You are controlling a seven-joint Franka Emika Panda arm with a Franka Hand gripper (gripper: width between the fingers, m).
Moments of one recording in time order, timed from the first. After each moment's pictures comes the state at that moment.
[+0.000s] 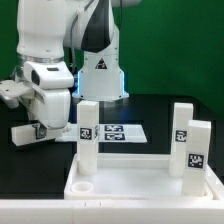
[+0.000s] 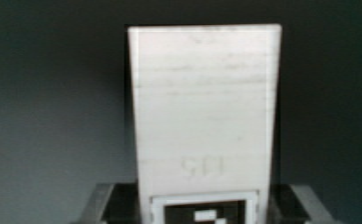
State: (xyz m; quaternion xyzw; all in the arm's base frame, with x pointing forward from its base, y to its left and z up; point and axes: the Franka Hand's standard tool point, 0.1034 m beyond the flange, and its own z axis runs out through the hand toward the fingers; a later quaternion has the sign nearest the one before) arm 0.386 -0.154 0.026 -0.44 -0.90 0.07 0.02
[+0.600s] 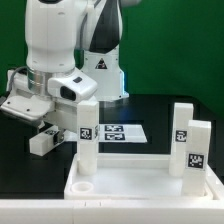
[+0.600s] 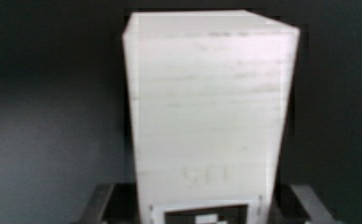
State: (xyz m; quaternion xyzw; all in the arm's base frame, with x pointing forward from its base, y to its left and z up) arm 0.399 -0.127 0.015 -0.25 -0.96 0.07 0.10
